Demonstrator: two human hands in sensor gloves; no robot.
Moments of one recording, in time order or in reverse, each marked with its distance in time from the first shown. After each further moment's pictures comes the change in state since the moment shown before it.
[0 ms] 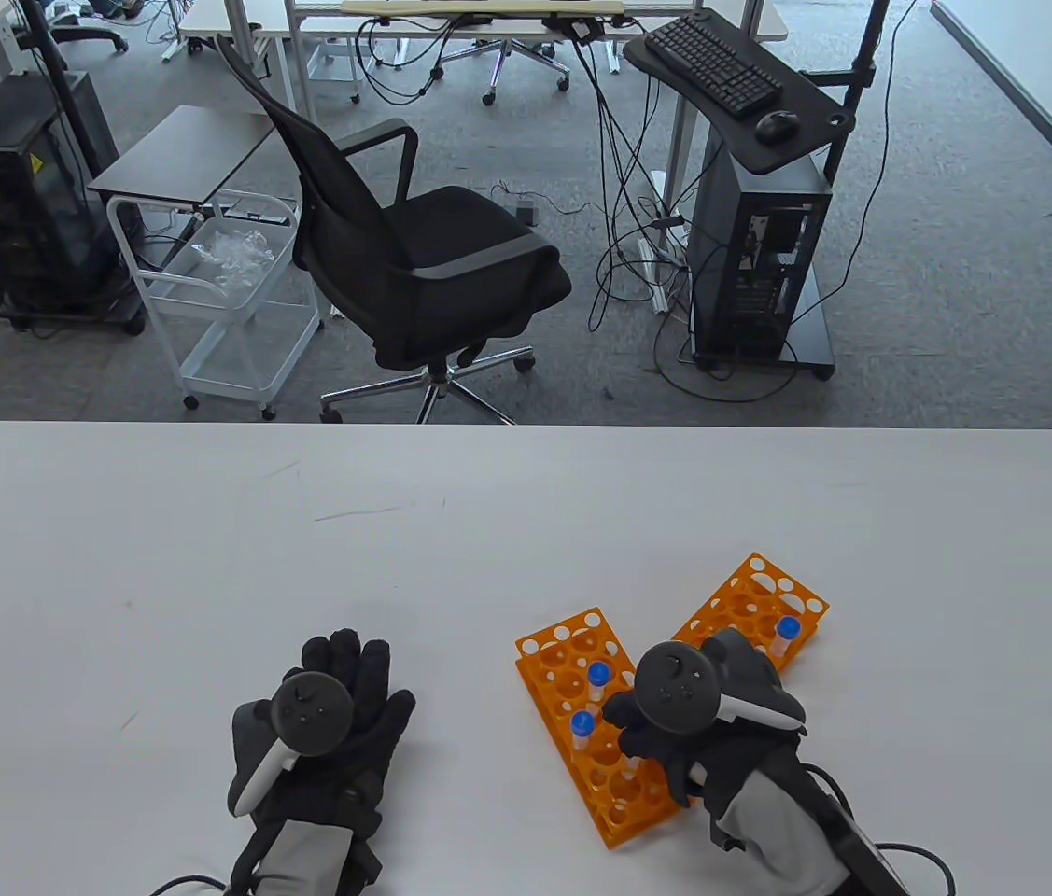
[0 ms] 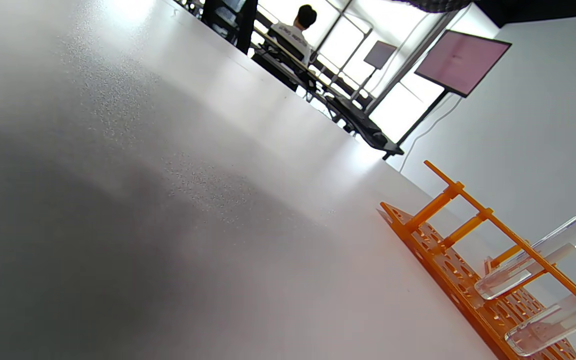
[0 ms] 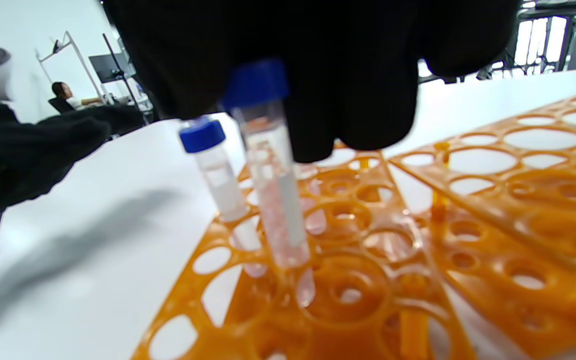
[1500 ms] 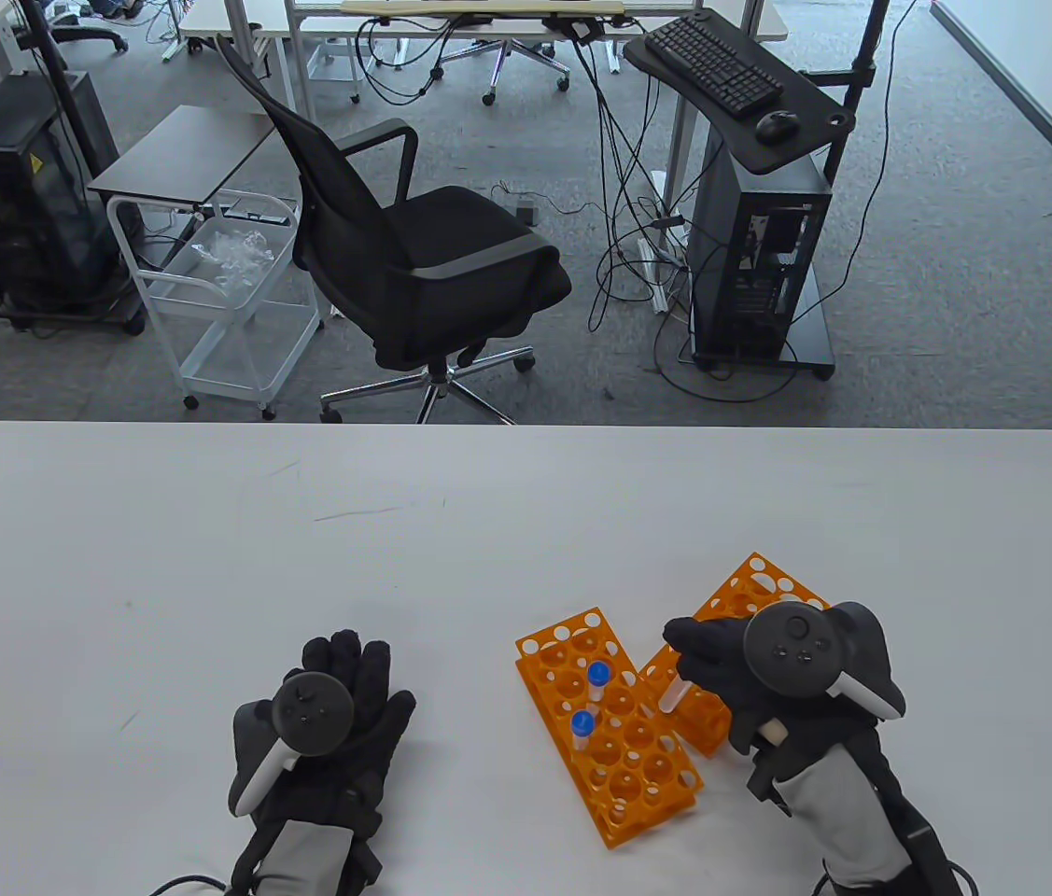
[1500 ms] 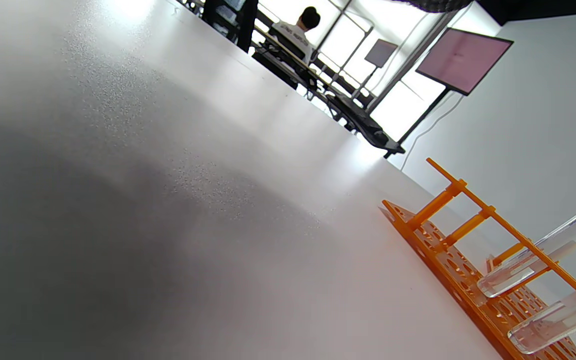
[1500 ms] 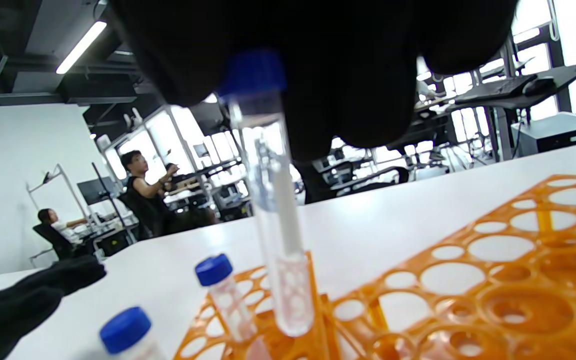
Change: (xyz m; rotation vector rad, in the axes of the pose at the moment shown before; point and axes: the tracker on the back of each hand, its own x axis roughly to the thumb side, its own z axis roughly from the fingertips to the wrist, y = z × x) left_hand 0.000 0.000 0.000 -0.001 0.000 -0.001; right_hand -0.053 -0.048 0.033 -0.336 0.074 -0.125
